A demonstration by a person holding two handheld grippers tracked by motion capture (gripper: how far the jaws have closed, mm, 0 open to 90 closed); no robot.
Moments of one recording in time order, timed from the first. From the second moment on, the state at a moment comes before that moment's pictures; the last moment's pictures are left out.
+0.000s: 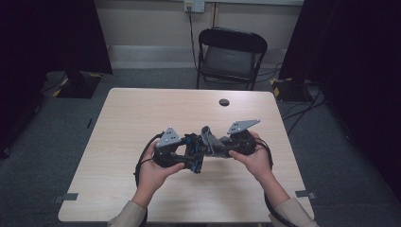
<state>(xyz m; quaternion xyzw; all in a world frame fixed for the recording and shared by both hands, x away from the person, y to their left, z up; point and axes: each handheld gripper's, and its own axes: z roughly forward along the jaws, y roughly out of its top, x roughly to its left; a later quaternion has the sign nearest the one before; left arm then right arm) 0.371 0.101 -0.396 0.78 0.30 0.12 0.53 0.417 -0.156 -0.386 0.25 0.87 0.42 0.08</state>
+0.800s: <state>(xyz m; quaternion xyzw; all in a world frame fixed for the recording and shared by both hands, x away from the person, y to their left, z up) 0.374 0.098 -0.386 0.78 0.30 0.13 0.54 0.404 -0.137 -0.433 0.23 0.89 0.38 0.05</state>
